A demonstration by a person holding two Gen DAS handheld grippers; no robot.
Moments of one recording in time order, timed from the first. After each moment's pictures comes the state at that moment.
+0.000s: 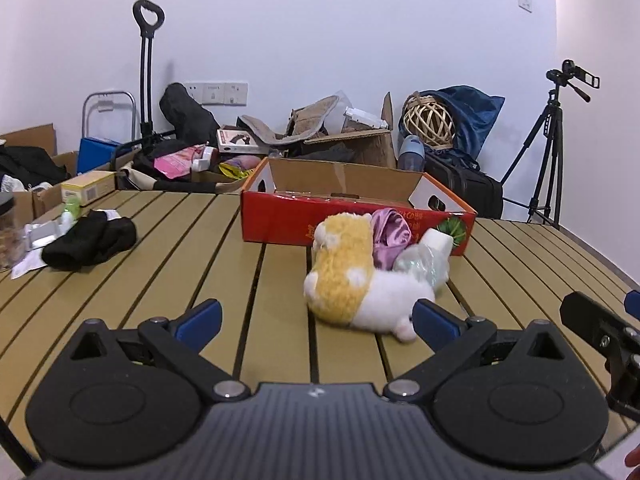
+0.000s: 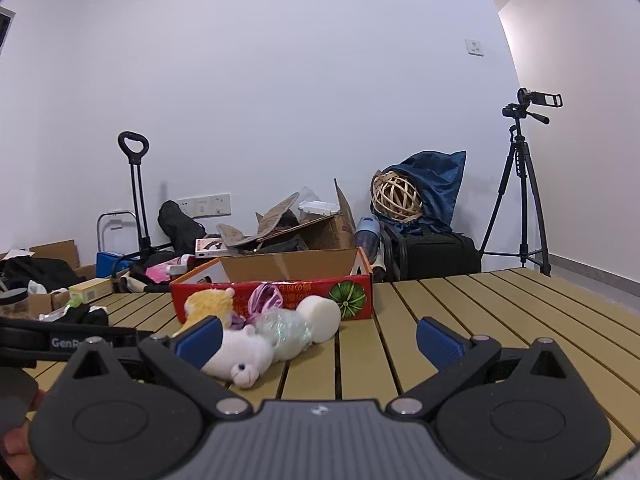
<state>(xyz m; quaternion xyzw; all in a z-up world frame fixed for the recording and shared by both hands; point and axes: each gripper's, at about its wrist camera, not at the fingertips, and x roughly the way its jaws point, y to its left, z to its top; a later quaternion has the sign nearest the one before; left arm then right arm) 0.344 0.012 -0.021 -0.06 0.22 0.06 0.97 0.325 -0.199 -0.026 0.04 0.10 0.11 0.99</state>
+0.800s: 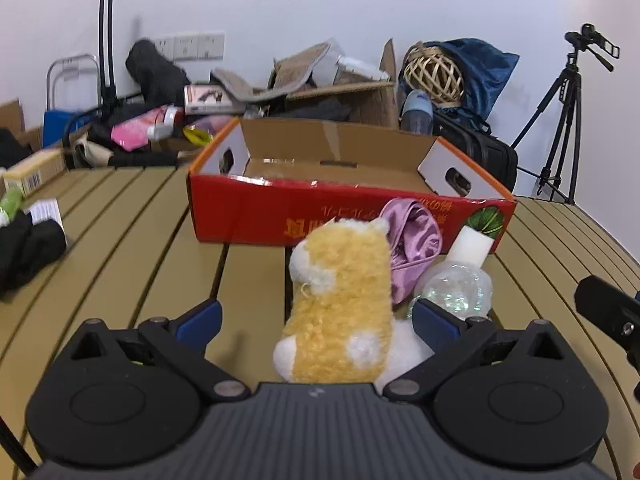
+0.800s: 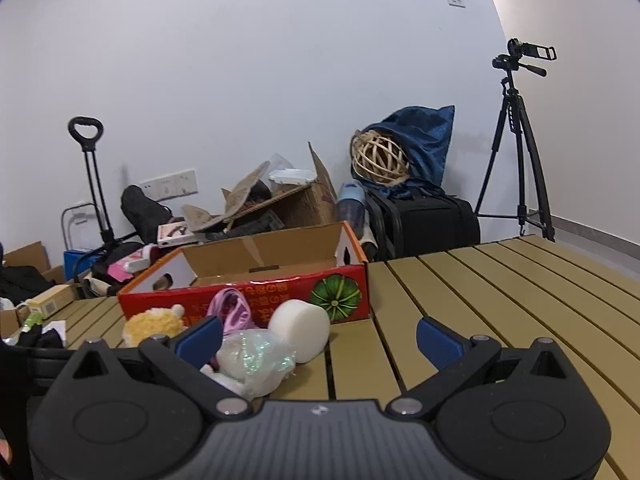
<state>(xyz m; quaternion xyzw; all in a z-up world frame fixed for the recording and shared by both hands) 0.469 0.021 -0.044 -0.06 0.29 0.04 0.95 0.434 -0.182 -0.032 0.07 0.17 0.07 0.98</state>
